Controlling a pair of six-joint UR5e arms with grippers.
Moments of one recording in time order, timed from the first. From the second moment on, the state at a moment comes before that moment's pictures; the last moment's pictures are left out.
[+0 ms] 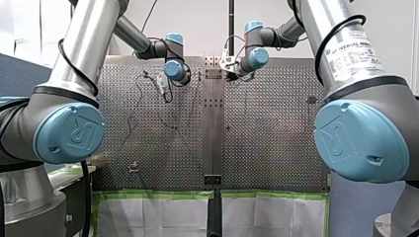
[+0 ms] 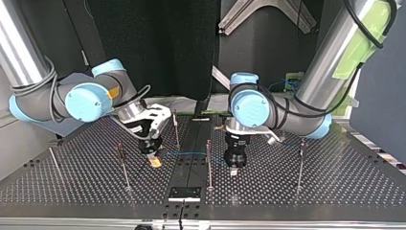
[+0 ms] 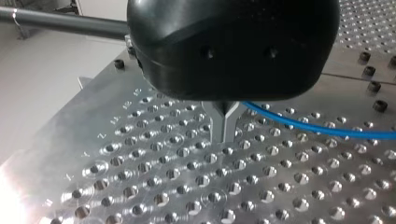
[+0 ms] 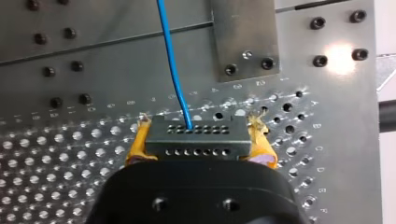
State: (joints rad) left arm -0.28 -1.91 -1.41 -2.90 -1.77 -1.83; right arm 2.10 -1.10 1.13 0.03 1.36 1.77
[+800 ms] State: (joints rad) left arm -0.29 -1.88 -1.40 -3.04 -1.79 -1.82; right arm 2.08 -1.10 1.09 0.04 1.34 1.76
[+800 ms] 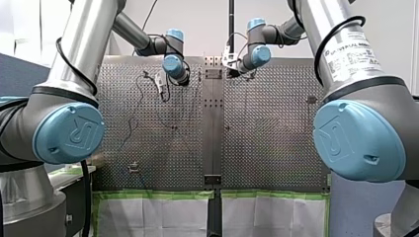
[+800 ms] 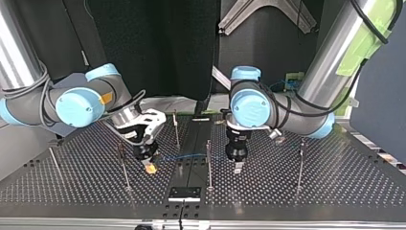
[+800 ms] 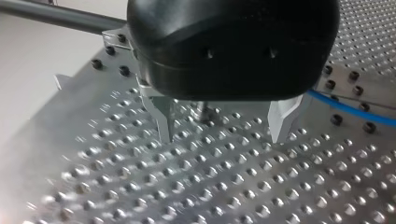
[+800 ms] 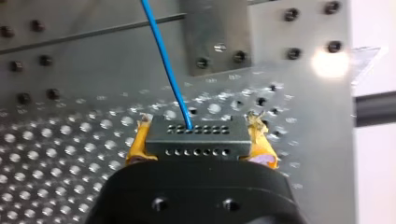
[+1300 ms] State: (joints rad) left arm -0.31 -1.76 -1.49 -3.12 -1.77 -1.80; right arm 2.07 -1.15 1.12 0.07 1.38 1.76
